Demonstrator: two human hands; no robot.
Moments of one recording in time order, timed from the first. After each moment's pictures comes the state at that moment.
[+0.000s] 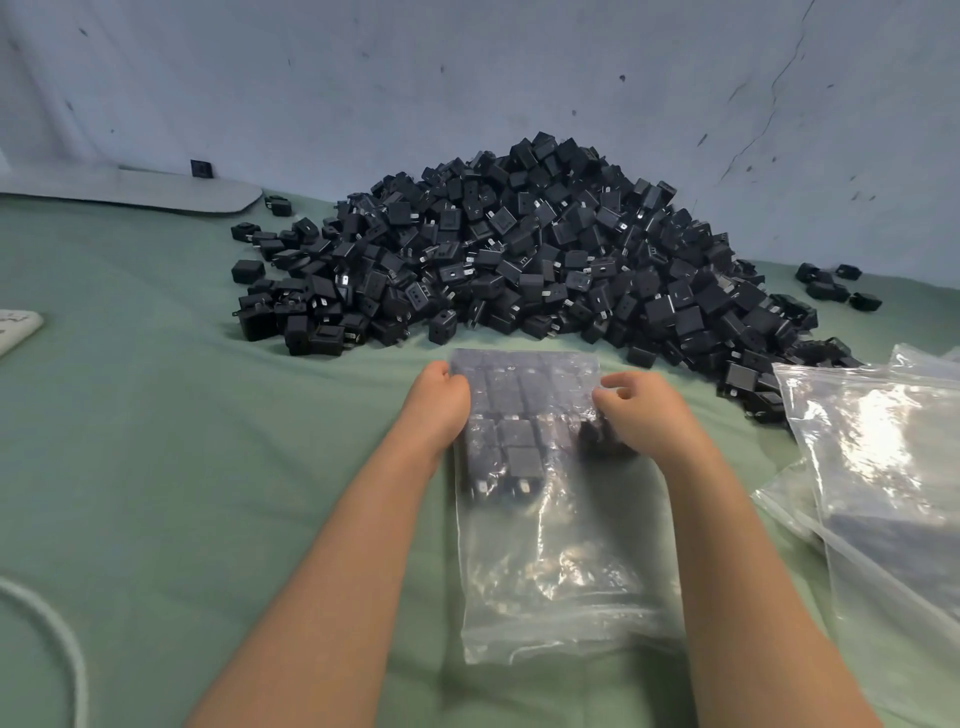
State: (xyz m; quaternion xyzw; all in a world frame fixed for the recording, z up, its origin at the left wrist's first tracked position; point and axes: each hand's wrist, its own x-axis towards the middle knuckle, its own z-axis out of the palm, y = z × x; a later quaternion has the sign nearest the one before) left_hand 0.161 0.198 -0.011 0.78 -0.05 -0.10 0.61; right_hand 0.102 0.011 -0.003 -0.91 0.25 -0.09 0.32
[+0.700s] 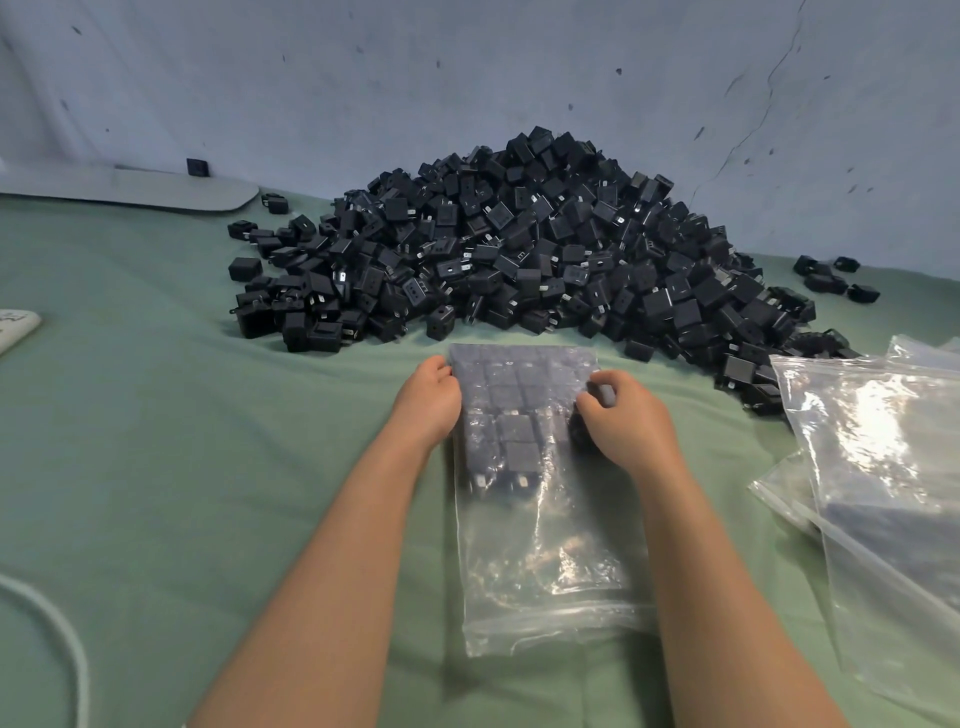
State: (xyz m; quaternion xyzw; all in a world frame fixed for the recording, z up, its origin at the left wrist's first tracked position) left_hand 0.174 0.199 -0.025 0.78 -0.06 -0.10 0.61; right_hand 0.098 0.027 -0.023 -0.91 0.27 -0.16 0.29
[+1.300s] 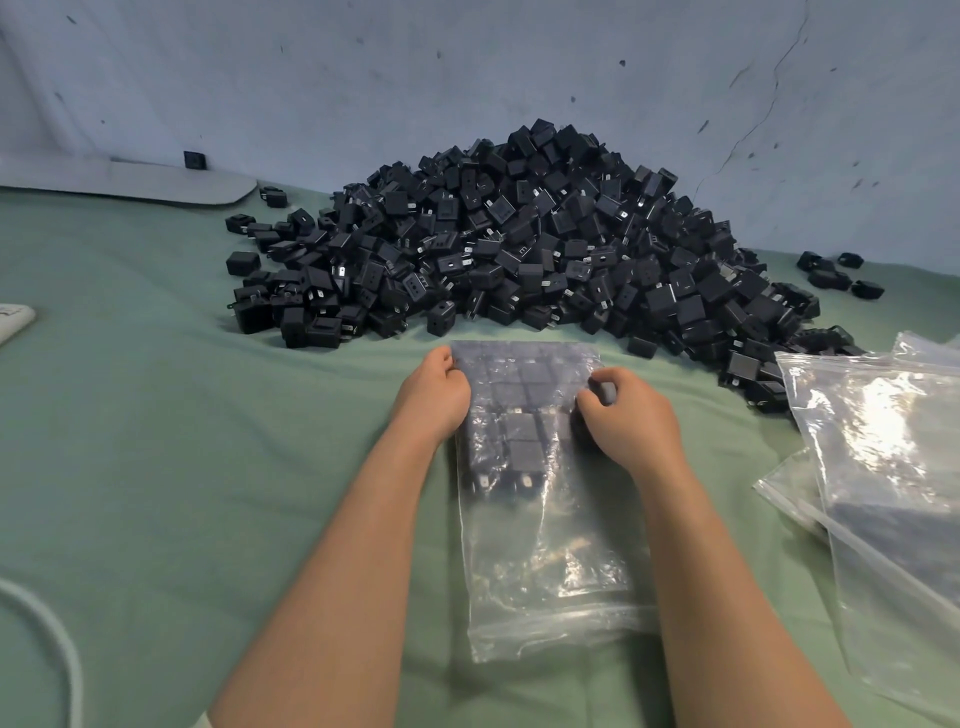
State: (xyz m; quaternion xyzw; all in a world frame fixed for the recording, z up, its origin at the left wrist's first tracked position) left_hand 0.181 0.197 -0.029 0.83 -0.08 -0.08 0.54; right_hand 0.099 0.028 -0.023 -0.91 0.28 -0.16 0.27
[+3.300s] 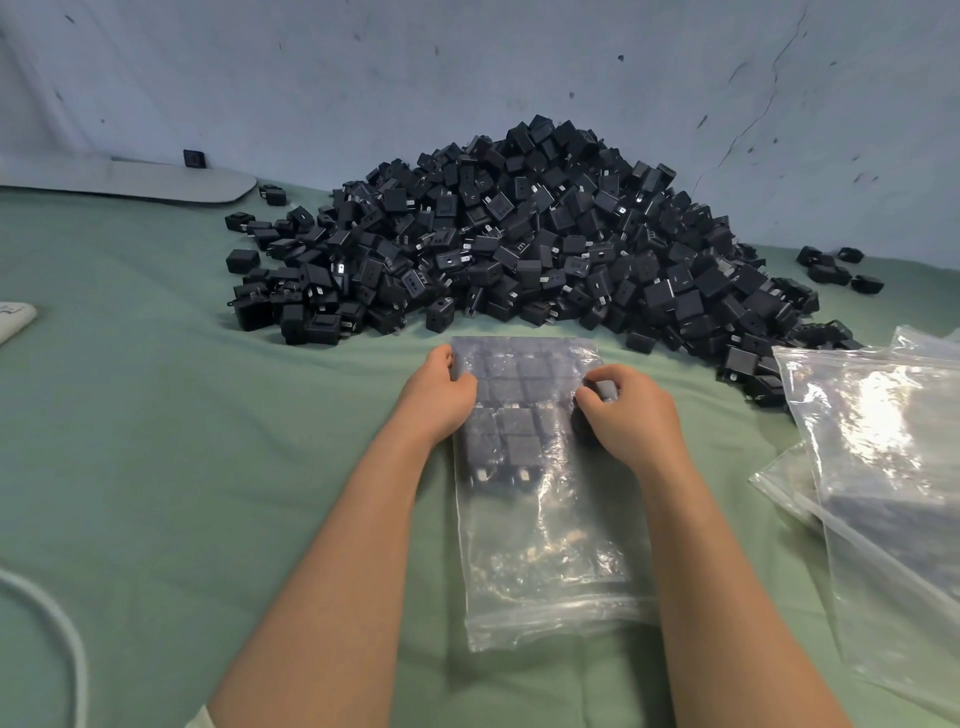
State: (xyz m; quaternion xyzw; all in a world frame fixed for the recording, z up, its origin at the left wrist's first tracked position) left_hand 0.171 0.200 -0.023 0.84 -0.11 -0.12 0.52; right_hand 0.093 0.029 -0.021 -0.90 0.27 -0.17 0.29
